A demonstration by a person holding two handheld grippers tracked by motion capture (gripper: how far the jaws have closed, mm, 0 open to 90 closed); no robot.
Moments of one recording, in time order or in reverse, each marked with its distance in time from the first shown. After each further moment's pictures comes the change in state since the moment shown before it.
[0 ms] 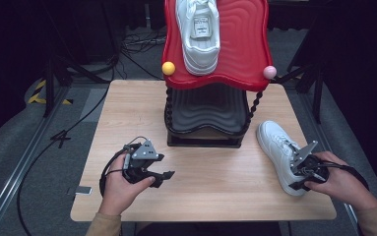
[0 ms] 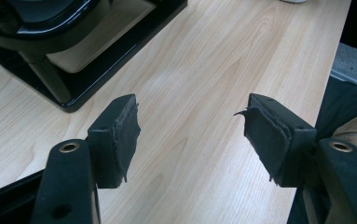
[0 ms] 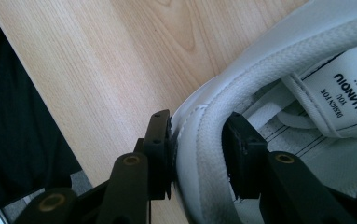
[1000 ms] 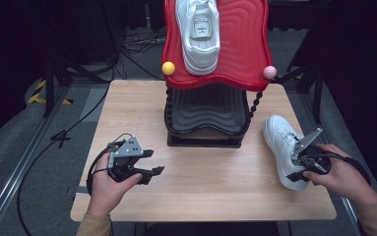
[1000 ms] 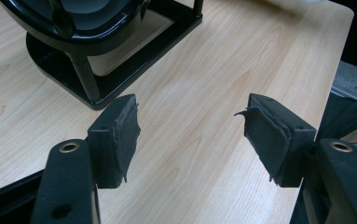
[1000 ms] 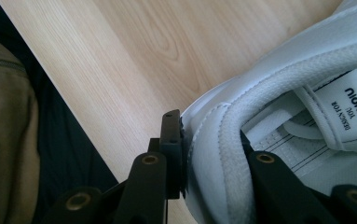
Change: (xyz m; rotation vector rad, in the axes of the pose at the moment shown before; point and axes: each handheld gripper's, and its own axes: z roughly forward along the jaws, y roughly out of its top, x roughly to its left) left arm 0.011 -0.007 -0.024 -0.069 0.023 -0.029; right arm 0.007 0.025 -0.041 -0.067 0.007 0.117
